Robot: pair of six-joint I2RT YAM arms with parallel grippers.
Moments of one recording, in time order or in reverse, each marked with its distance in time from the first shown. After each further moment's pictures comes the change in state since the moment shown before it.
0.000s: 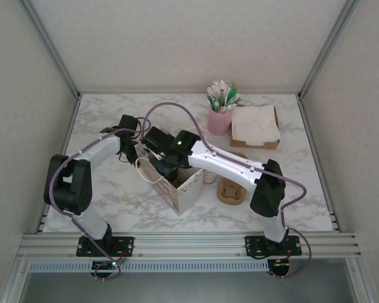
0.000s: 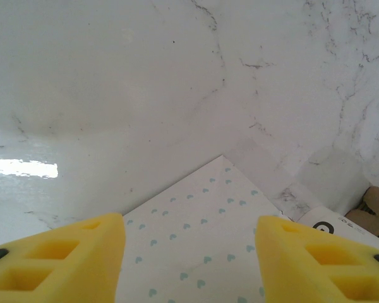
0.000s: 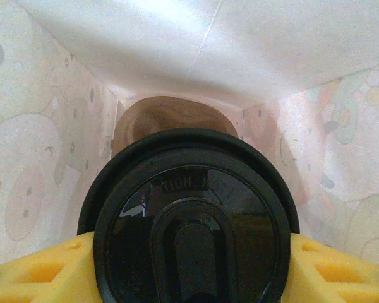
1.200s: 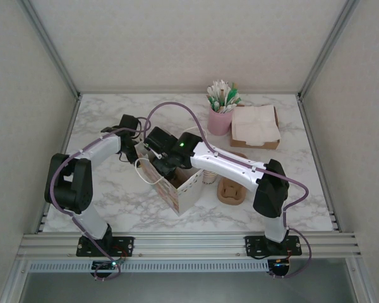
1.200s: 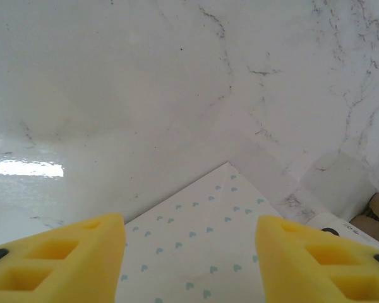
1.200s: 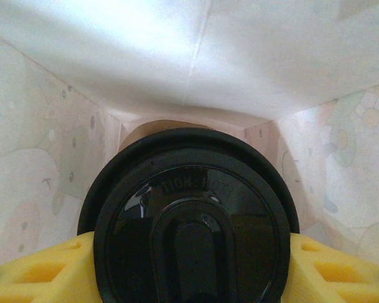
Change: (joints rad) left arm 0.000 0.013 0.010 -0.004 -0.016 0.000; right arm -0.011 -0.030 -0.079 0.115 -0.015 0.026
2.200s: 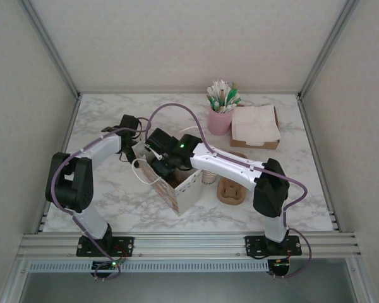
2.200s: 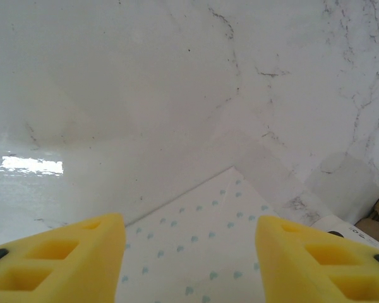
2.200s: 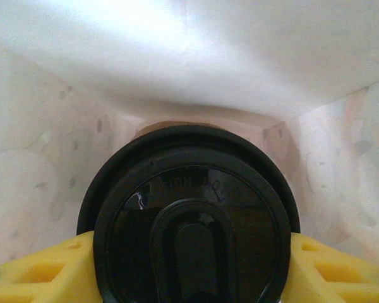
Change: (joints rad) left arm 0.000 0.013 0.004 -0.006 -0.006 0.000; right arm -0.013 0.002 -0.064 0.063 -0.060 0.037
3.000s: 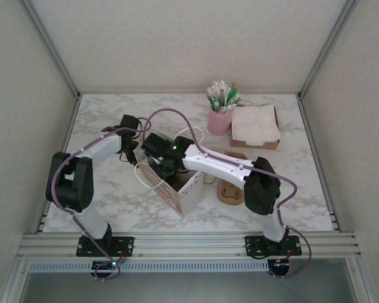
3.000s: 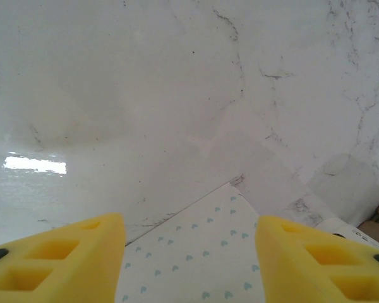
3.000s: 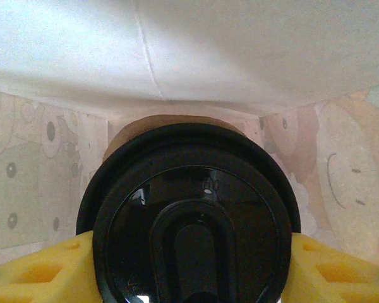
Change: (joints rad) left arm 0.000 0.004 0.004 -0.007 -0.008 0.000; right arm 0.014 0.086 0.037 -0.065 0.031 0.000
